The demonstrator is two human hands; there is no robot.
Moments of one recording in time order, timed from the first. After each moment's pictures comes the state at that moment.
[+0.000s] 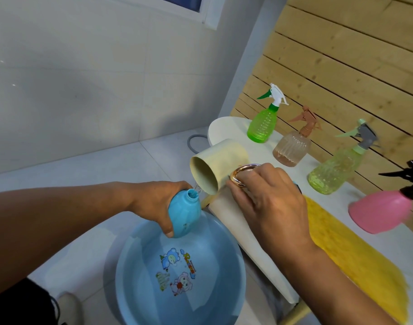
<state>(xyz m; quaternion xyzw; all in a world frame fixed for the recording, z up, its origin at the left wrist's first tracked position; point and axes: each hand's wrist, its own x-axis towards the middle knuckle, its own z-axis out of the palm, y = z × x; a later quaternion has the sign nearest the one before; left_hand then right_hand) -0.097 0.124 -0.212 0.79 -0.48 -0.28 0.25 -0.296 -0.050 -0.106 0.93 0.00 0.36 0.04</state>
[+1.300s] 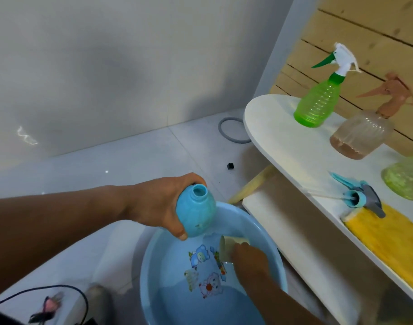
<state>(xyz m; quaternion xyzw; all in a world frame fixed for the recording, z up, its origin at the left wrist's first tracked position) -0.073 0.154 -0.244 0.79 -0.45 -0.27 0.32 -0.235 -0.087 -0.382 0.96 -0.16 -0.23 0.04</state>
